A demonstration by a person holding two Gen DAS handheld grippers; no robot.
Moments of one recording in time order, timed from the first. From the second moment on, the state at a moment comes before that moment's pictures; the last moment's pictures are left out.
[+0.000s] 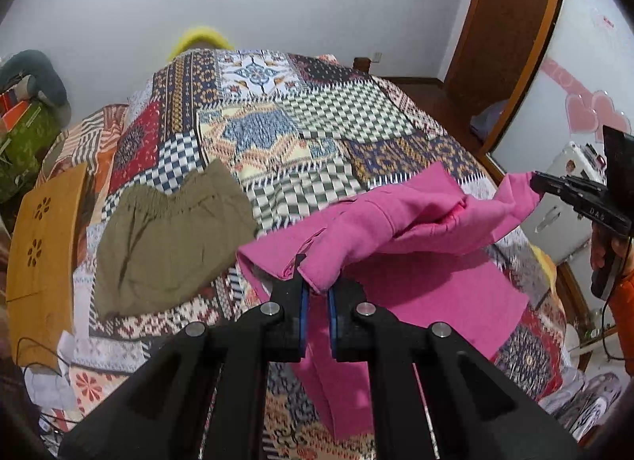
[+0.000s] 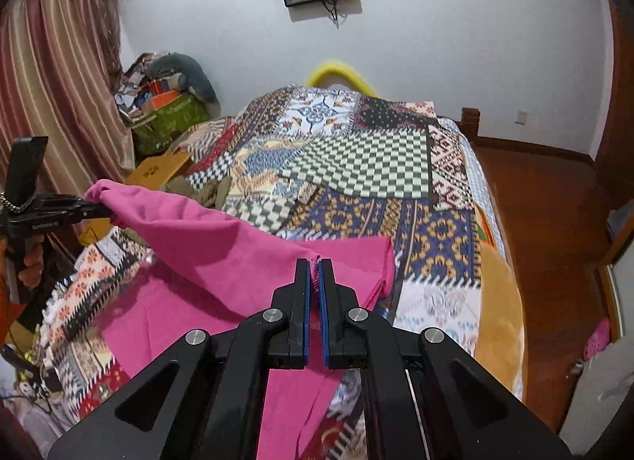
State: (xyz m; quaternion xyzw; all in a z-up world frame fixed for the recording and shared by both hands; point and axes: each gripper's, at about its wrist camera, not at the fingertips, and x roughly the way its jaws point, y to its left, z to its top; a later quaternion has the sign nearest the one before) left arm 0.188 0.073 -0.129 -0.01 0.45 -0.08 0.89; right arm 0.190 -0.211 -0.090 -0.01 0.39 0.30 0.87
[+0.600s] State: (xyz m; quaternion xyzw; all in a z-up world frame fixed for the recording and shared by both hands) left arm 0.127 0.068 -0.198 0.01 0.50 -0.07 0.86; right arm 0.135 -0.217 -0.142 -0.02 0.45 0.29 0.85
